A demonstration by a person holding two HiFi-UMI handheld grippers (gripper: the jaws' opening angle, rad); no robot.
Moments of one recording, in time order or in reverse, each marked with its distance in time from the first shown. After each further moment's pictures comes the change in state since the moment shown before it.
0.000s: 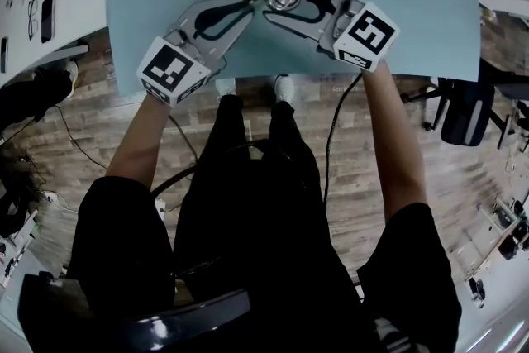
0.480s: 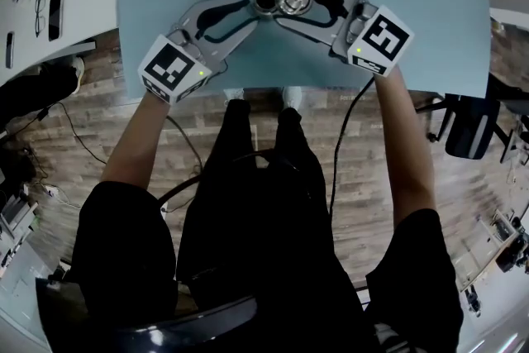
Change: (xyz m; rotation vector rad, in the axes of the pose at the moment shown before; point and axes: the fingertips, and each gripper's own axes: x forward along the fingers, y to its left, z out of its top) left arm -0.005 0.019 -0.012 0.015 0.032 -0.013; right arm 0.008 -0.007 0.008 -0.018 -0.012 0.061
